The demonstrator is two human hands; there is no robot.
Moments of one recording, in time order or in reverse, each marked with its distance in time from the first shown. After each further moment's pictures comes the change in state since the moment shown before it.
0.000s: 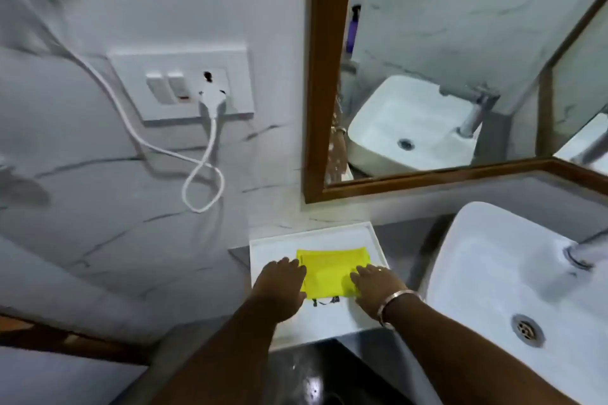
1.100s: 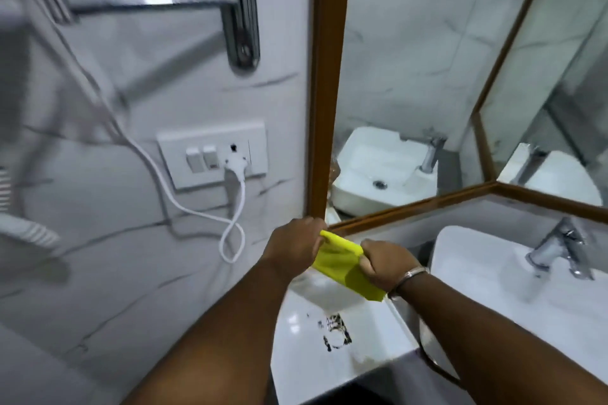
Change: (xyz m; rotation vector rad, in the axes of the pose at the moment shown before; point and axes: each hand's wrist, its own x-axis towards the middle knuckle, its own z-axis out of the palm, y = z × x) left_hand 0.016 -0.037 -0.167 -0.162 0.539 0.187; right_hand -0.041 -0.010 -0.147 0.288 0.465 0.189
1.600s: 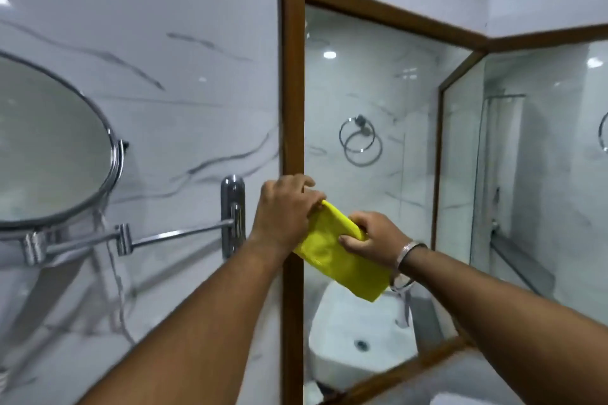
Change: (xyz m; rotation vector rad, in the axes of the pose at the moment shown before) left_hand 0.107 0.080 -0.312 0.297 0.845 0.272; right_hand -0.006 -0.052 -0.332 0.233 0.603 -0.172
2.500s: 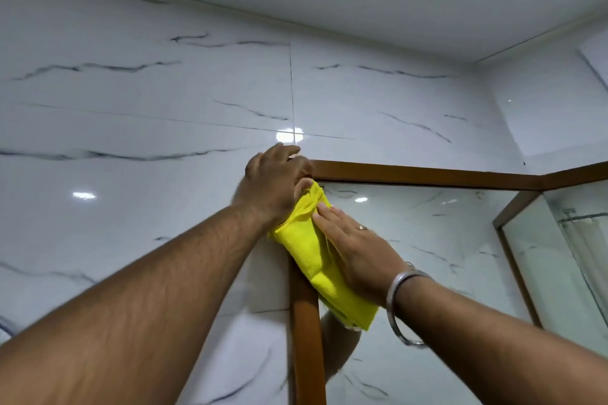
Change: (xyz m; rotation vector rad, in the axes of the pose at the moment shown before) left_hand 0.299 -0.096 -0.110 0.236 0.204 0.016; right_hand 0.242 -0.044 -0.128 -0.431 0.490 -0.564
